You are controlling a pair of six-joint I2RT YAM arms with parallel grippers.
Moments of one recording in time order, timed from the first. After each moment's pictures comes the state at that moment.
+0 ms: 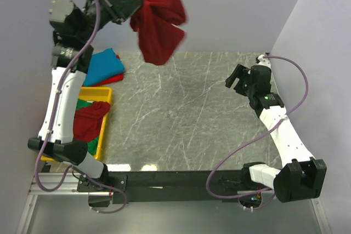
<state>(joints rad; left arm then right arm) -0.17 1.53 2.06 -0.20 0.56 -0.75 0.10 1.16 1.00 -0.35 0.04 0.49</state>
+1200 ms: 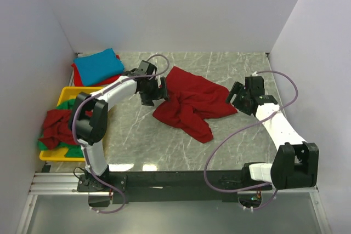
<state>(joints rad) -0.44 1.85 1.39 -0.59 0.22 -0.62 0.06 1.26 0.89 -0.51 0.01 0.54</state>
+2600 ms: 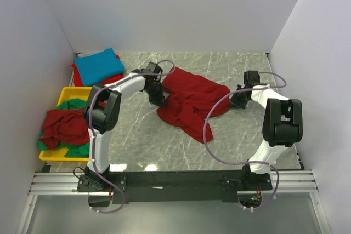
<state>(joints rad) -0.45 2.08 1.52 -0.65 0.31 -0.58 -0.06 1.74 1.04 -0.44 -0.16 0.54</state>
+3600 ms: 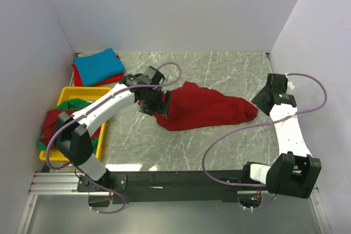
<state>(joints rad) -0.65 1.60 1.40 -0.94 0.12 -0.43 -0.18 1.19 1.00 -0.72 0.21 0.58</state>
